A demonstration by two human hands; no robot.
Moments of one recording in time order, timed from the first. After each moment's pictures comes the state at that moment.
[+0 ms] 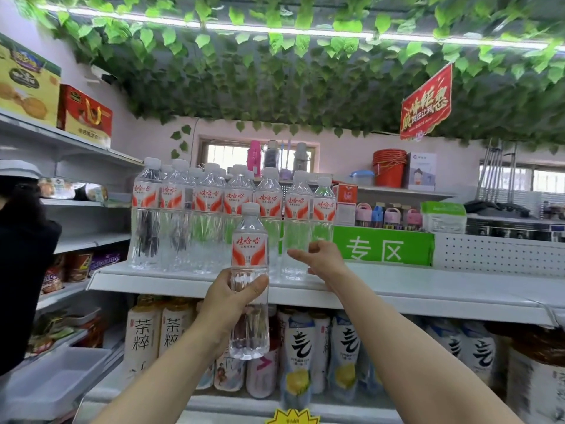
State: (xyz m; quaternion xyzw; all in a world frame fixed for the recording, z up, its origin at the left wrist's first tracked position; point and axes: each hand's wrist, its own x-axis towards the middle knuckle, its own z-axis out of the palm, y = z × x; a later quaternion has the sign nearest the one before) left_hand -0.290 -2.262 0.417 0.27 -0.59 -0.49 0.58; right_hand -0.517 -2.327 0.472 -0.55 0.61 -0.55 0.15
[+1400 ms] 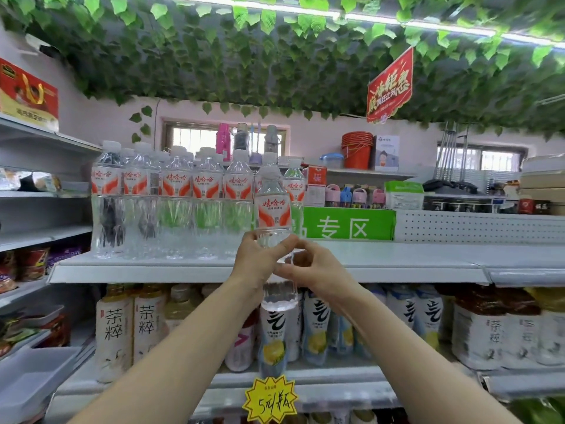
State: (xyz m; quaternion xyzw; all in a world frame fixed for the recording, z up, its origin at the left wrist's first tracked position) left_hand -0.367 -2.243 0.455 0.24 -0.58 -0.54 0.56; right_hand -0.492 -2.185 0.443 -0.63 0.50 -0.55 0.23
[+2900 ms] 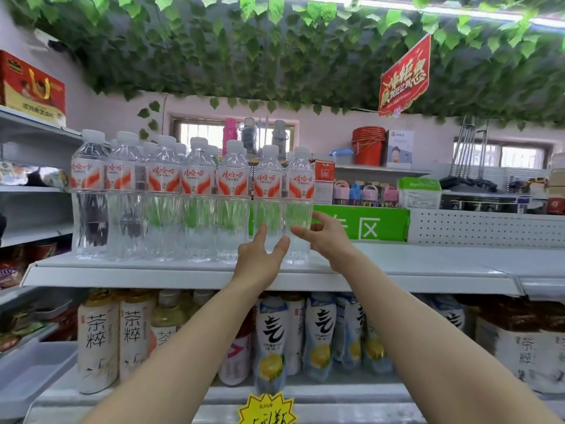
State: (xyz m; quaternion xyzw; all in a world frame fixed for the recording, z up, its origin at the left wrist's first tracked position) left_hand -0.395 -2.284 0.453 0.40 -0.72 -0.35 0.45; right_hand -0.563 -2.292 0.481 -0.55 0.58 -0.59 0.15
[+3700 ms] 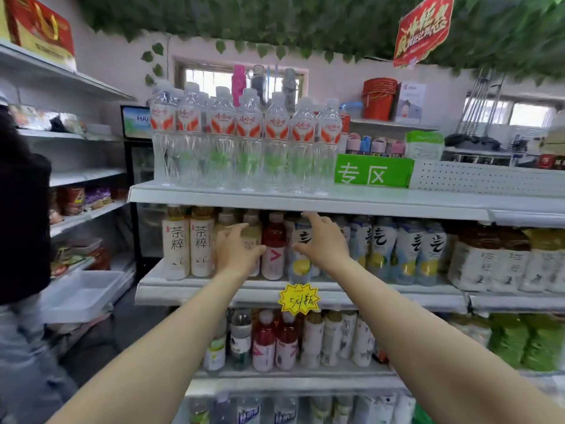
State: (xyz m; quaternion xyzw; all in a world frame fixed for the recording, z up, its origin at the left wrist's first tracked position) left_hand -0.248 -2.234 0.340 0.50 -0.69 -0.24 0.46; right_hand -0.430 -2.176 0.370 -0.59 0.74 -0.30 -0.07
